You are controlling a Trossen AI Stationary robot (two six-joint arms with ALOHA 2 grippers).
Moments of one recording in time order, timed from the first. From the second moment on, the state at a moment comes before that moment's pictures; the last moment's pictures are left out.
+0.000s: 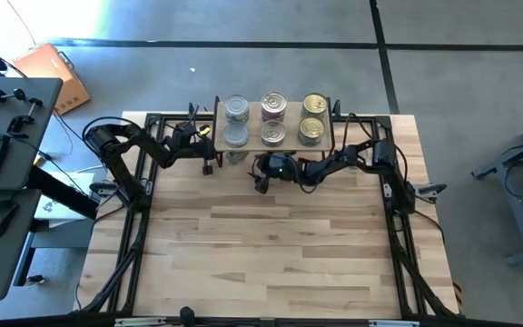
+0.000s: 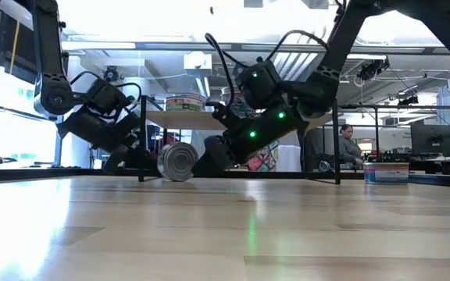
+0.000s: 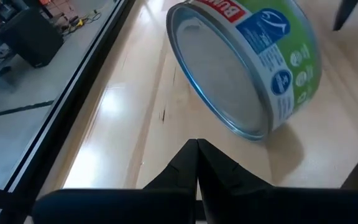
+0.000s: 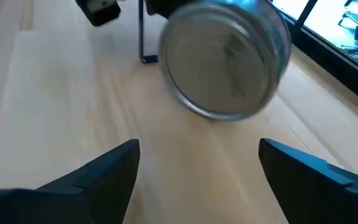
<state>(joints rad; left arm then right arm) 0.82 1.74 0.34 0.87 0.44 0.70 -0.20 2.13 1.03 0.63 0.21 -0.06</state>
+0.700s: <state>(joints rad) 0.80 1.74 0.36 0.84 0.52 0.79 -0.22 2.21 1.15 0.70 0.20 -0.23</state>
